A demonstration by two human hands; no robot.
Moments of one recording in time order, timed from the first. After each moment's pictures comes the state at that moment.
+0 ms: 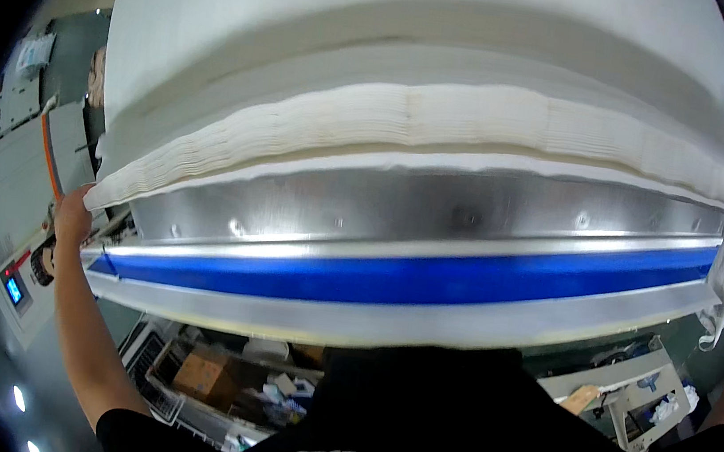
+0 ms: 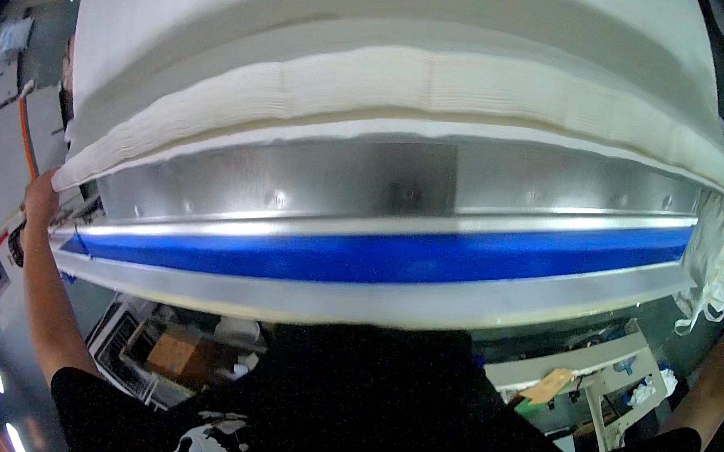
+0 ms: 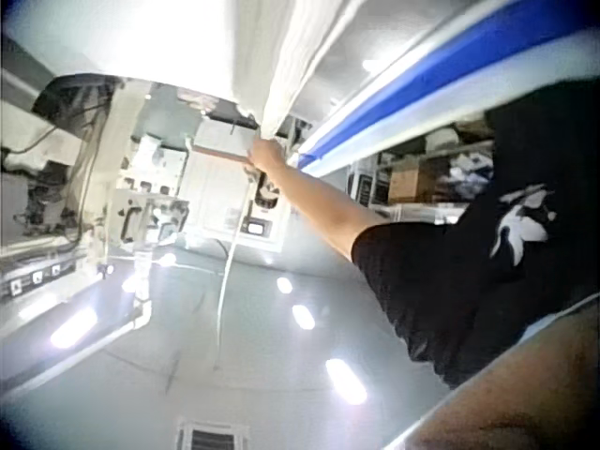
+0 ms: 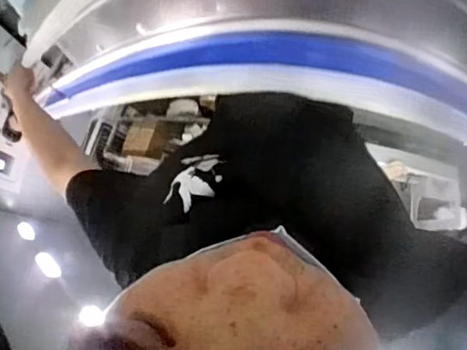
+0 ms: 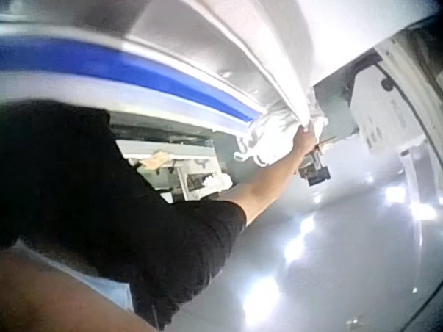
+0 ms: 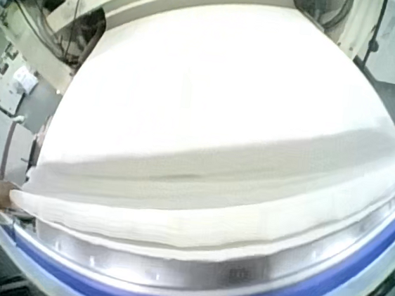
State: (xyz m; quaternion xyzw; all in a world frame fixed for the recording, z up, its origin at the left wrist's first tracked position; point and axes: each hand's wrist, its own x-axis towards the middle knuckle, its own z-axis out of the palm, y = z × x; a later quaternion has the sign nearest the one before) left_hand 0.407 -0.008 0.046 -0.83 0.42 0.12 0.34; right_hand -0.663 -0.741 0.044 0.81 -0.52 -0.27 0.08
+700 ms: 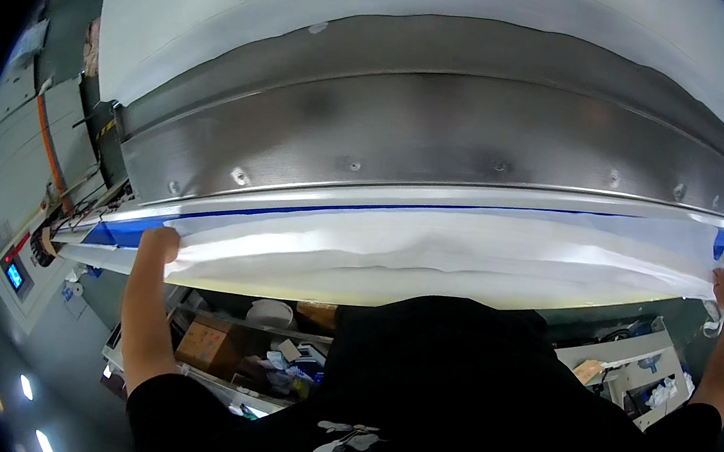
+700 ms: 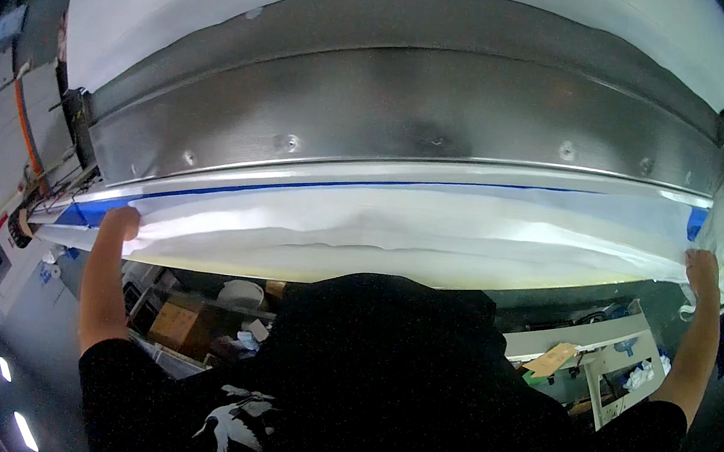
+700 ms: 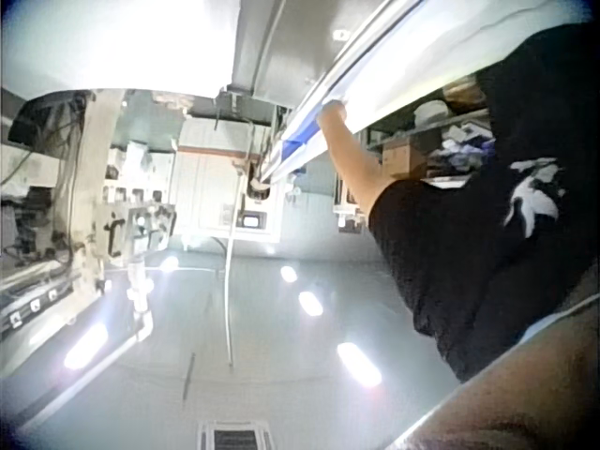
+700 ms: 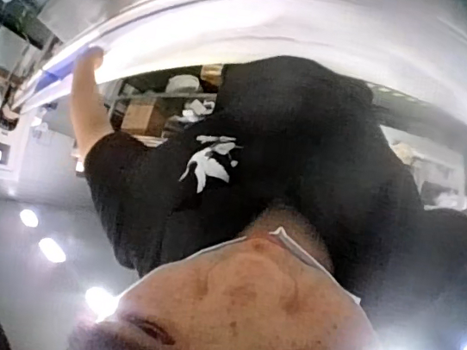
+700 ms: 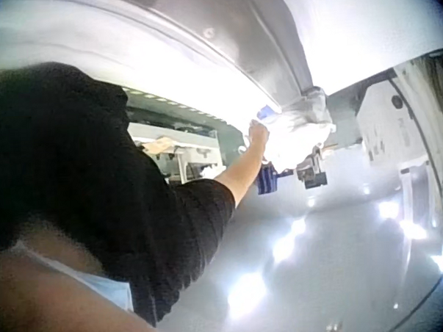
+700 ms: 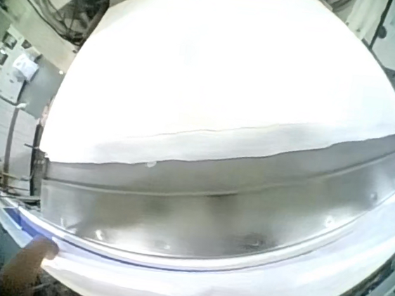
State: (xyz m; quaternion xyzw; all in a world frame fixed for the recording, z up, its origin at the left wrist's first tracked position) left_hand 0.260 0.098 -0.078 -0.55 0.35 0.43 0.62; right_hand -0.705 -0.552 -0.035 0.79 -0.30 -0.54 0.02
